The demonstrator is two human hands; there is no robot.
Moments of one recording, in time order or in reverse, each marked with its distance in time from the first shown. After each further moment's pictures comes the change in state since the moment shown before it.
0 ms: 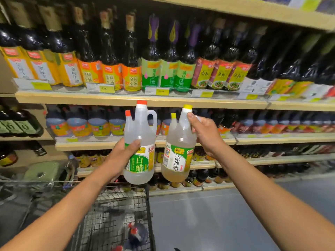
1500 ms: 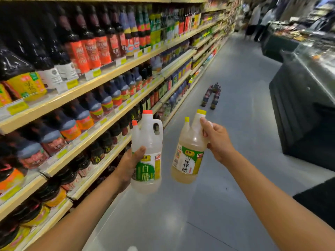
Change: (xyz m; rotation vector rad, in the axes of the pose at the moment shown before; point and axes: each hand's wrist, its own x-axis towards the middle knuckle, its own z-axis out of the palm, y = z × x) left_hand 0.024 -0.039 0.716 -0.021 -1.026 -0.195; right_hand -0.302 0.142 -0.630 0.190 1.085 0.336
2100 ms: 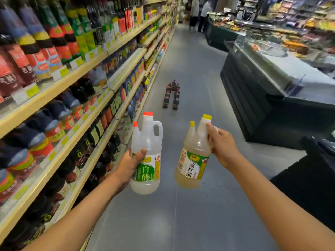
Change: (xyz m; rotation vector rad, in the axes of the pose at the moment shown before) left_hand 0.335 0.011 0.067 0.057 -0.293 -0.065; right_hand 0.231 -0.001 -0.110 0.023 0.319 0.041
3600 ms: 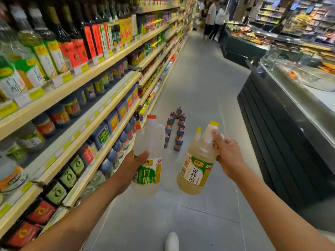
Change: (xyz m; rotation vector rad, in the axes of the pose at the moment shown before) left_hand 0.808 0.094 -0.014 -0.032 0.058 0.010; right_hand 0.818 -0.077 0.010 0.016 -0.022 0.001
